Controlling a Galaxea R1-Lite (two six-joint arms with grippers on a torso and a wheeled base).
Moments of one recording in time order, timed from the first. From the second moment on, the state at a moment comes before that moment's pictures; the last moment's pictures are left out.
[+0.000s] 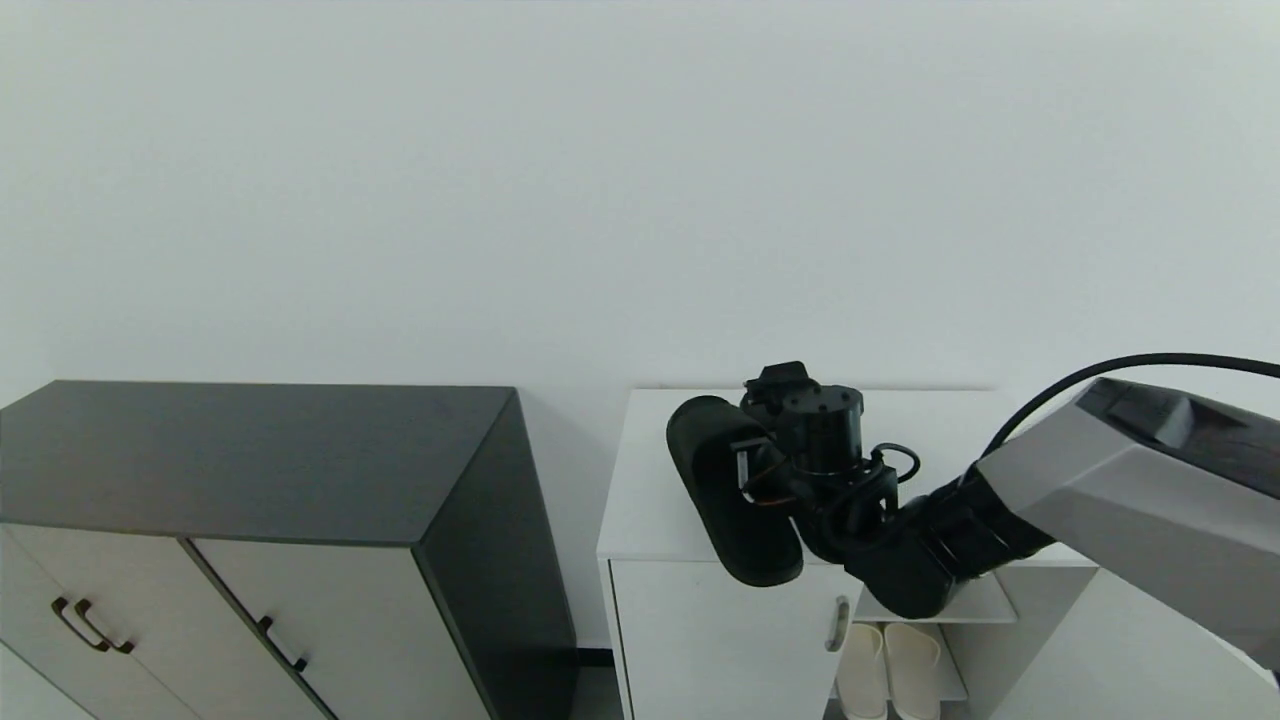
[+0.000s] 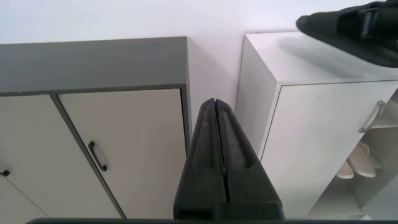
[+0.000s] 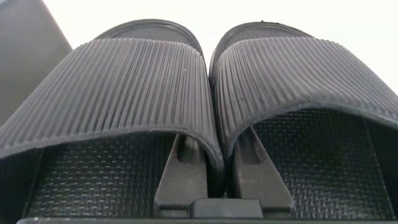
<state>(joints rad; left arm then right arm) 0.00 0.00 0.00 0.00 -0.04 0.03 0.67 2.24 -1.17 -0.87 -0.43 0.07</state>
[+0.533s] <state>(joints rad) 0.00 0.00 0.00 0.00 -0.03 0.03 0.70 2.01 -0.79 -0.98 -0.32 0.07</state>
